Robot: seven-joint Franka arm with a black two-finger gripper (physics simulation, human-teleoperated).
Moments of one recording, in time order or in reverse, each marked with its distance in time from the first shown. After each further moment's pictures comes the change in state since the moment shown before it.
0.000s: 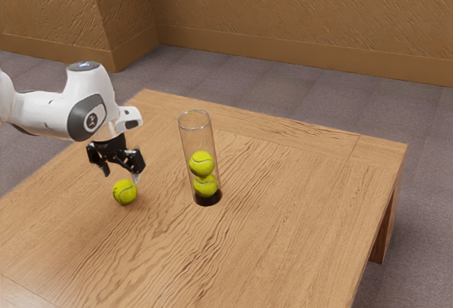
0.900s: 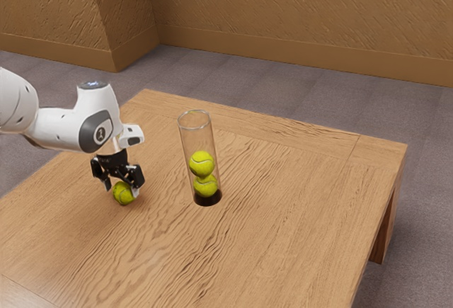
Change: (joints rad) arm 0.056 0.216 -0.003 0.116 0.006 0.019 0.077
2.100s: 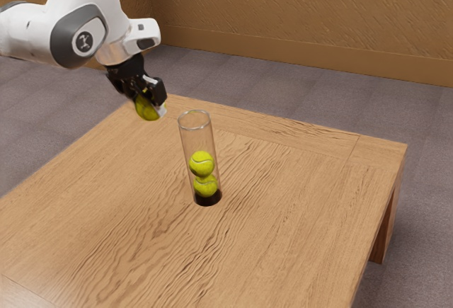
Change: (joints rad) arm -0.013 -0.536 -0.254 0.059 -0.077 -0.269 -0.022
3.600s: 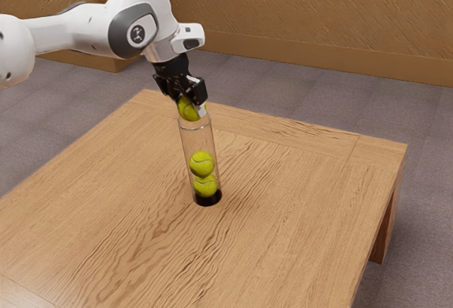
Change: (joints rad) arm 0.007 0.383 -0.090 0.355 0.038 -0.087 -0.001
